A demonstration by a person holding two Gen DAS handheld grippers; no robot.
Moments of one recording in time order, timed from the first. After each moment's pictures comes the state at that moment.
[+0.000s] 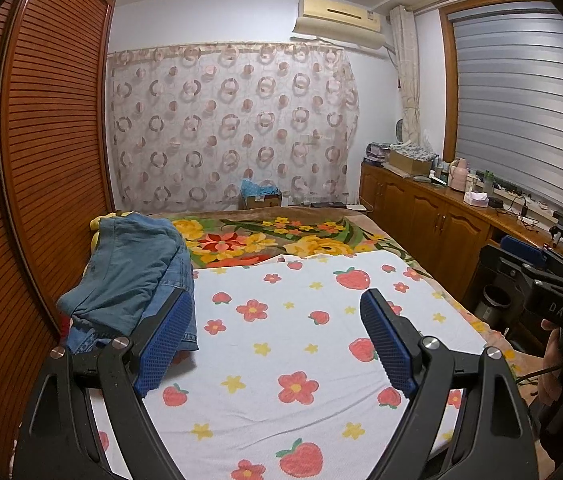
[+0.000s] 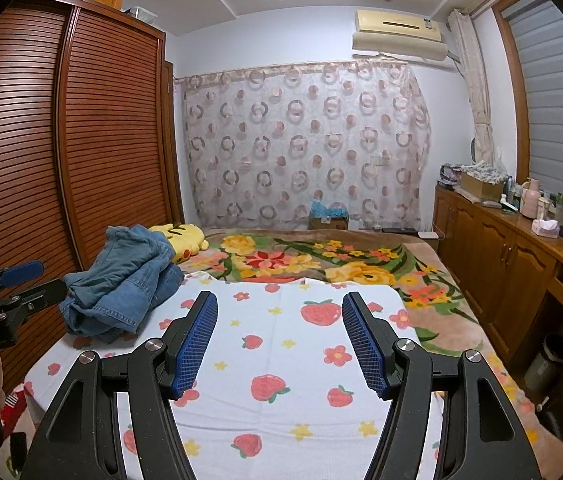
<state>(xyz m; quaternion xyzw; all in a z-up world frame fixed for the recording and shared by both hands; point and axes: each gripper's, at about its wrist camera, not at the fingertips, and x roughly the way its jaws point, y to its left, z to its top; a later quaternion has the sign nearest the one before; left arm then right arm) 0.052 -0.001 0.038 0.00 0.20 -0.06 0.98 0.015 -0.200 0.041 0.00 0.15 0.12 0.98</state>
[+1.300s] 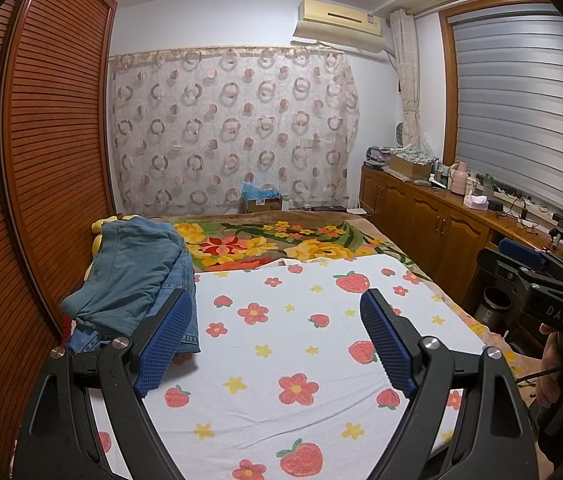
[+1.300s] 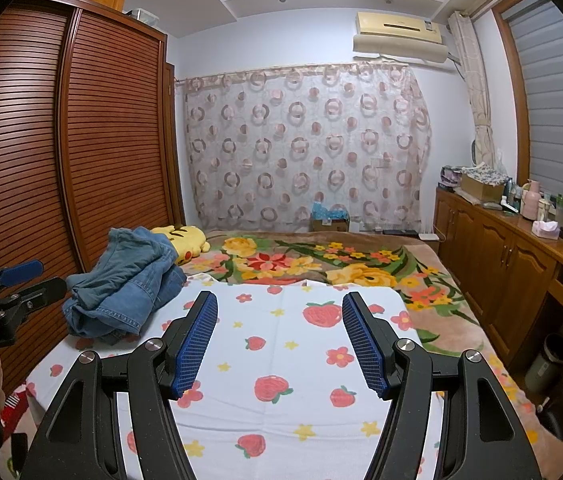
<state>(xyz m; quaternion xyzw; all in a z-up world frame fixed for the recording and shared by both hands) 0.051 0.000 0.036 0.00 0.20 -0.06 0.98 0.012 -0.203 0.039 0.00 0.15 0.12 0.98</state>
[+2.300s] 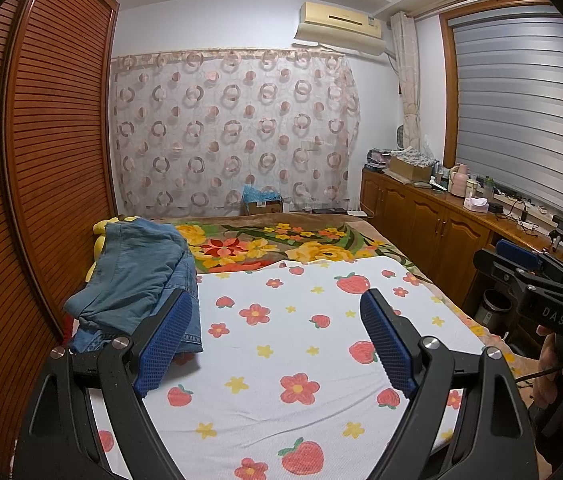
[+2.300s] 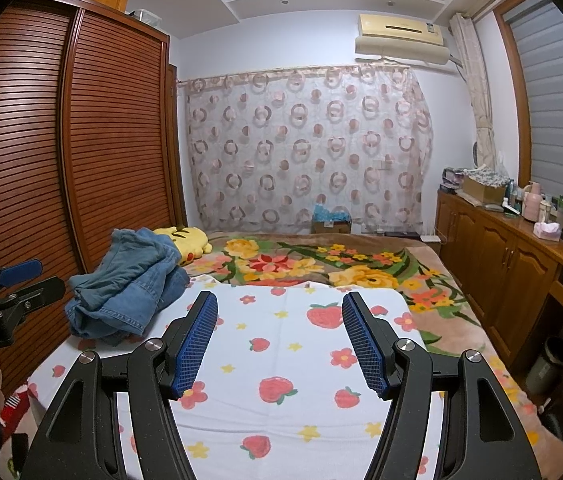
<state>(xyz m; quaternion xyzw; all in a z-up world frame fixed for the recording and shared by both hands) 0.050 0.003 0.035 -0.01 0.20 -0.06 0.98 0.010 -0.201 0.037 0.00 0.15 0.13 0.98</state>
